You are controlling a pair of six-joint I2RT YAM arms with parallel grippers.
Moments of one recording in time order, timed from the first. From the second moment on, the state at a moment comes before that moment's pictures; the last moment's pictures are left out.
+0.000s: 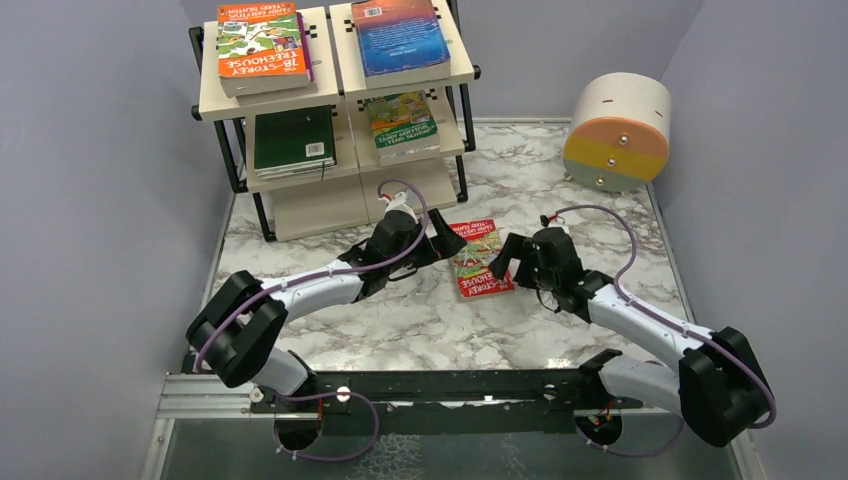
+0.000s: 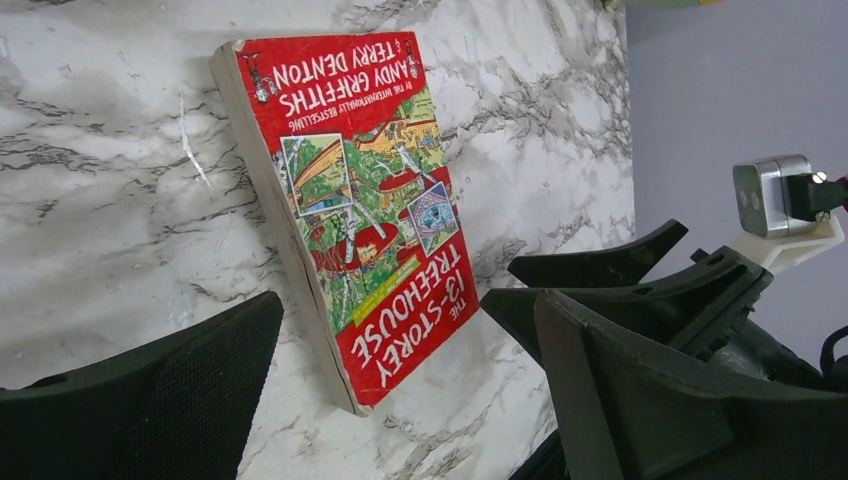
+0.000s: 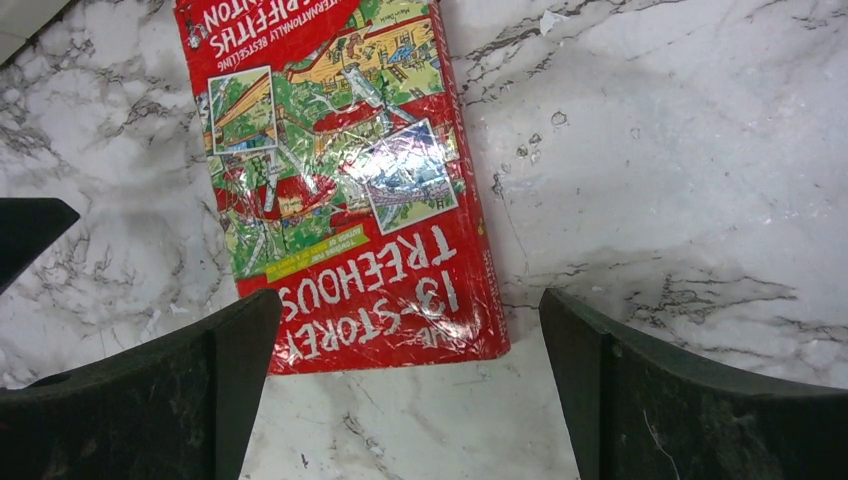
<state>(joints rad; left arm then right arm) -0.75 1.45 0.73 0.25 0.01 -0.95 0.51 1.10 0.49 -0.10 0.11 0.67</state>
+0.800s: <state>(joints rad) -0.74 1.73 0.68 0.52 0.18 -1.10 0.41 1.26 0.42 0.18 -0.12 0.67</state>
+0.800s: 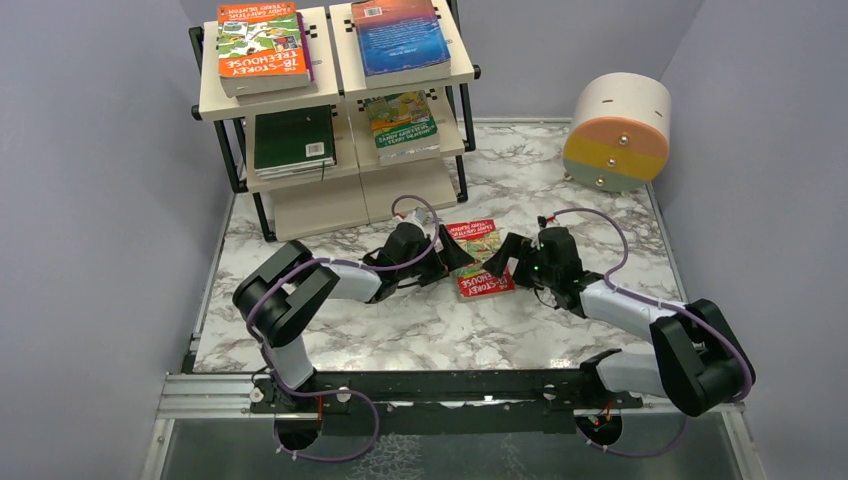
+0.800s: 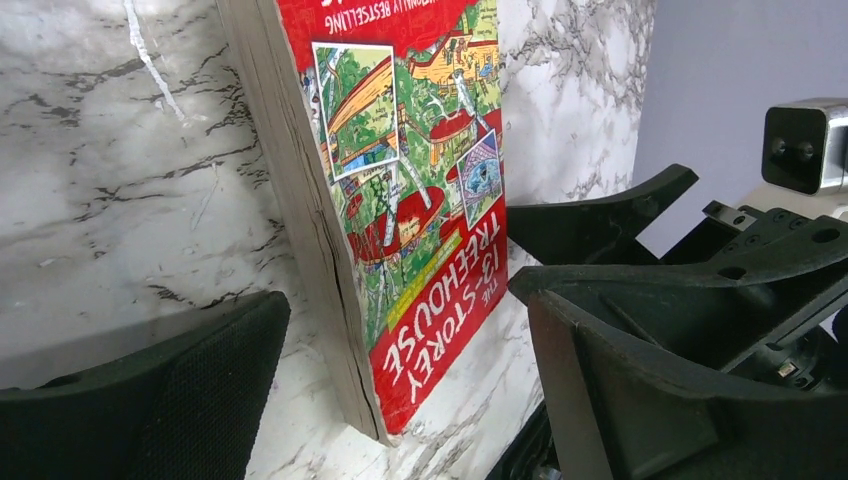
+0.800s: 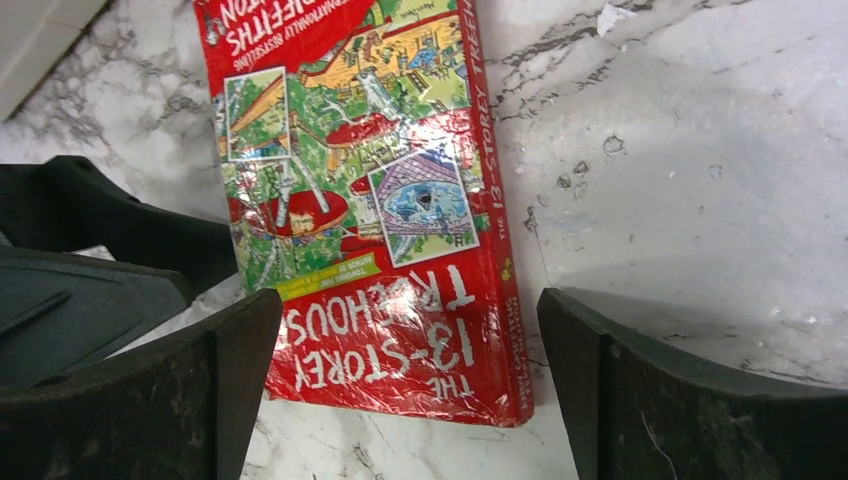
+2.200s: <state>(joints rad) -0.78 1.73 0.68 0.72 0.22 -1.18 0.34 1.32 0.34 0.42 -0.32 0.73</state>
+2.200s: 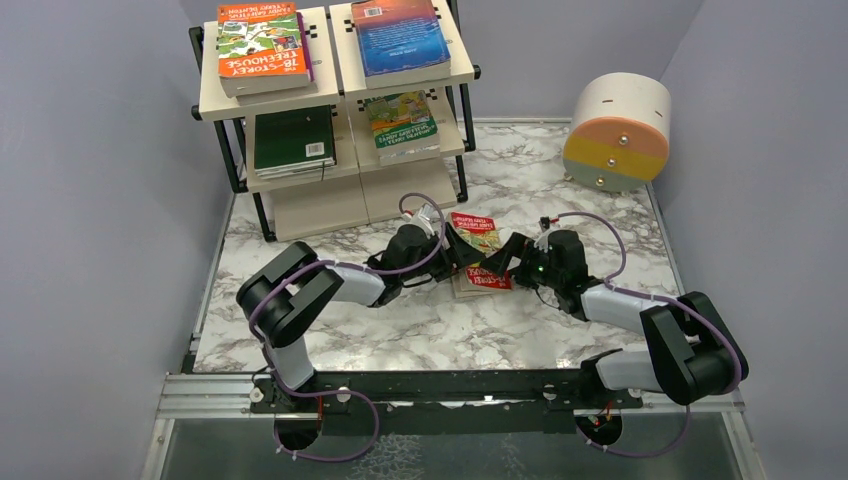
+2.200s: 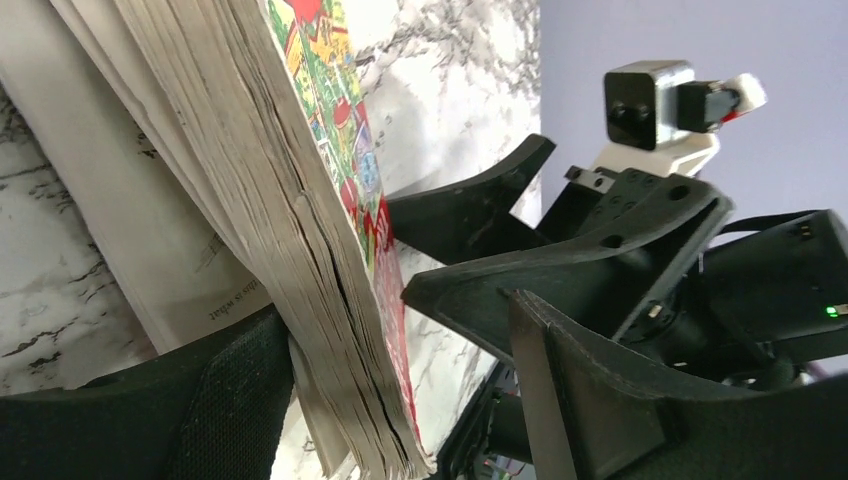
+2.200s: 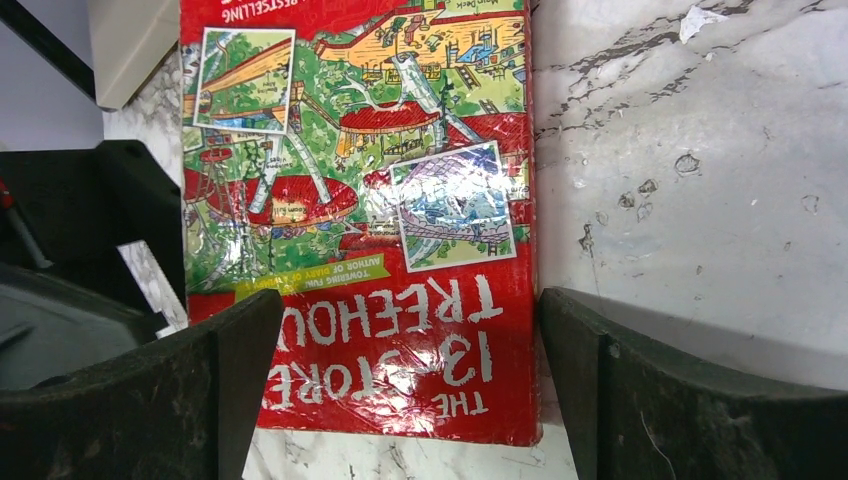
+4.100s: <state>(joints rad) -0.70 1.47 0.59 0.73 0.28 -1.21 0.14 1.22 0.33 0.60 -0.90 0.98</state>
